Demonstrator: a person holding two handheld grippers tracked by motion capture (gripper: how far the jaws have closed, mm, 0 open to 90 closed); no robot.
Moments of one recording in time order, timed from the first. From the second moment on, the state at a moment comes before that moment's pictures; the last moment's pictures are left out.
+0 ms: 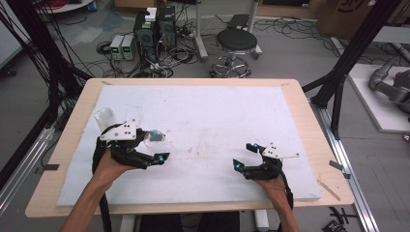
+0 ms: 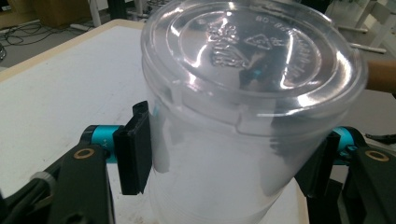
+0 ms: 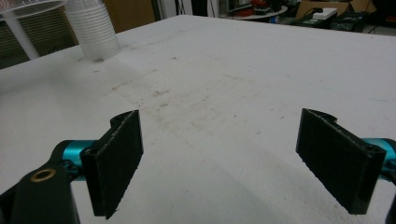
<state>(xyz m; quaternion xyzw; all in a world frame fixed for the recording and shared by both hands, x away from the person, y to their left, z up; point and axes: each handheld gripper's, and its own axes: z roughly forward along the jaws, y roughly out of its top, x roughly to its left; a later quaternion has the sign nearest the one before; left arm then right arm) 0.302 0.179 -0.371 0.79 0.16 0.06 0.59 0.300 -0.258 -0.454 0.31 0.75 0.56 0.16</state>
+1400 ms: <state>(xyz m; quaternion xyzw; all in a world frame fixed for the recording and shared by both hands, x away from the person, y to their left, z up) 0.307 0.152 -0.362 0.78 0.11 0.03 0.62 0.297 -0.223 -0.394 0.16 0.78 0.60 0.06</state>
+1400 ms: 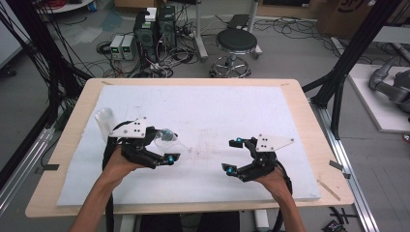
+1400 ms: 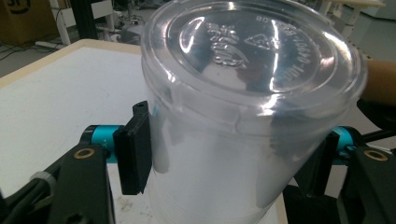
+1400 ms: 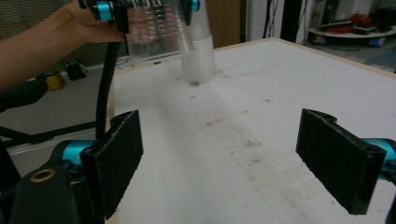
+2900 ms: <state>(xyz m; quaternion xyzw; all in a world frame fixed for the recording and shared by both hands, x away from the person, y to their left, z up) 0.300 0.093 -0.364 0.75 0.07 -0.01 0.65 0.299 -0.155 -0.378 0.06 0.79 0.61 0.00</state>
